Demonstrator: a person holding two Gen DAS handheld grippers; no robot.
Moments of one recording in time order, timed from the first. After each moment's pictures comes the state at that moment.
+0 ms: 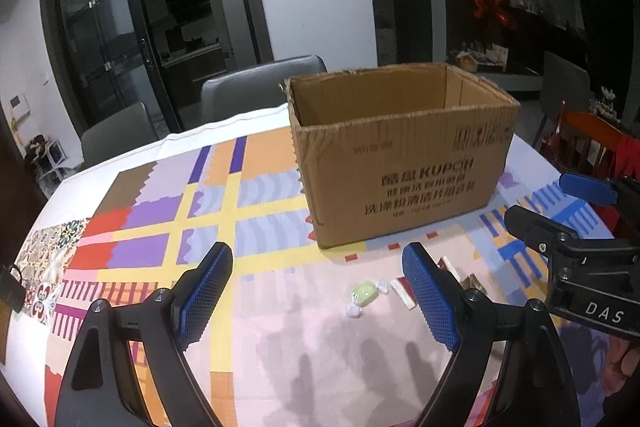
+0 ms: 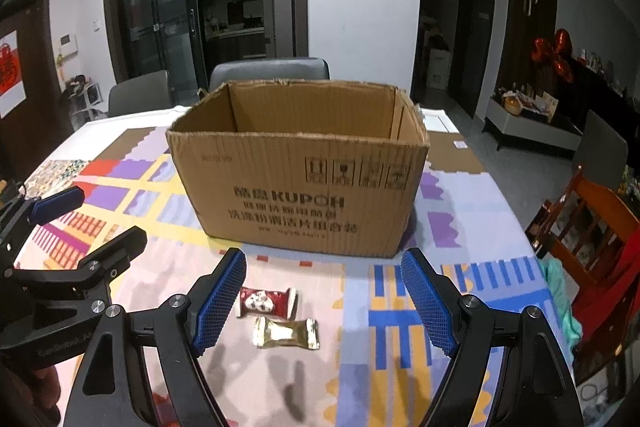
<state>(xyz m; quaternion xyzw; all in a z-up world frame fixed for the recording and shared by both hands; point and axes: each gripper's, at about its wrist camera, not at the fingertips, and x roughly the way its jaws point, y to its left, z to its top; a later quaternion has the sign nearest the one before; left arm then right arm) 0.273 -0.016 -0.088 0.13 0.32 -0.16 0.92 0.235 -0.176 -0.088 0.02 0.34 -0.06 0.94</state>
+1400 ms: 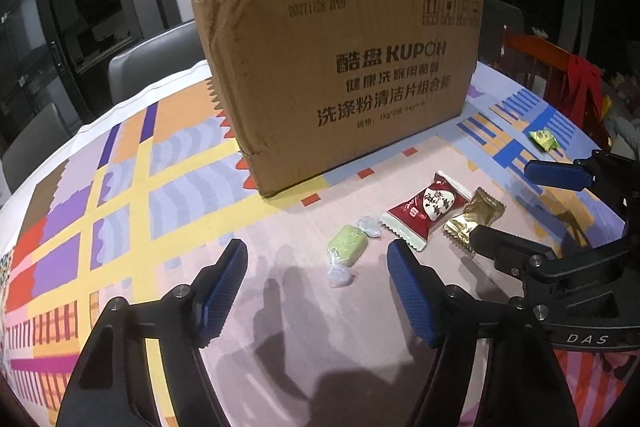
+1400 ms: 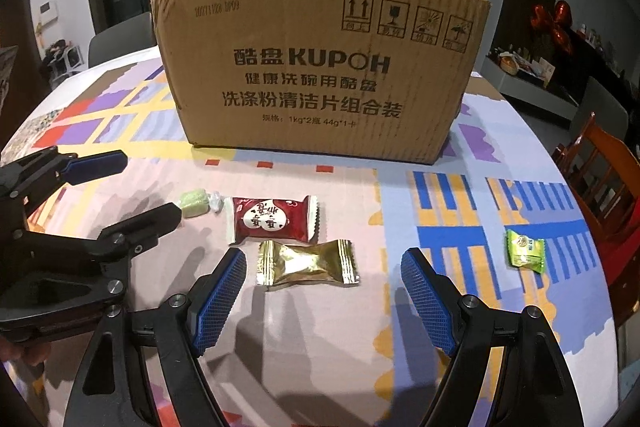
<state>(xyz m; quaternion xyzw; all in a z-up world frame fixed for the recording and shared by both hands) 0.309 -0.015 -0.174 0.19 0.36 -0.31 0.86 0.244 -0.142 -0.178 0.02 0.42 -0.09 0.90</state>
